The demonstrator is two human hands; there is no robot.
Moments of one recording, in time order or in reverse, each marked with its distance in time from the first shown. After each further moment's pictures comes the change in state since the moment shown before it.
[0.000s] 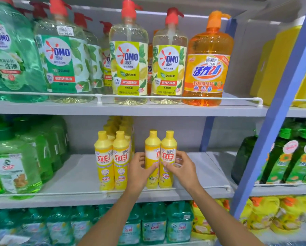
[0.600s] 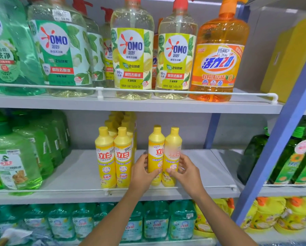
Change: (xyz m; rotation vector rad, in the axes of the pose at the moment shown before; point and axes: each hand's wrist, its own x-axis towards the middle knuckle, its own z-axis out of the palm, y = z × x) left_hand 0.002 -0.033 0.003 0.052 -0.112 -0.028; right_hand -0.010 0.024 0.001 0.011 -0.086 -0.014
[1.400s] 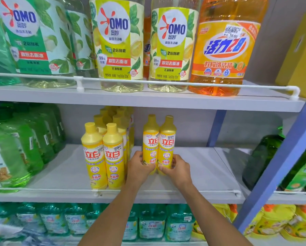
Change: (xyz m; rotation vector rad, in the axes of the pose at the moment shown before) left_hand 0.047 -0.038 0.027 0.054 0.100 -0.179; right_hand 0.053 0.044 0.021 -0.253 -0.025 0.156
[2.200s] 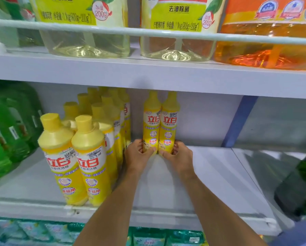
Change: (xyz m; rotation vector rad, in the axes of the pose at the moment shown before) left_hand 0.093 -0.030 0.041 -0.066 0.184 0.014; right_hand 0.112 0.049 0.036 0.120 0.041 -0.035
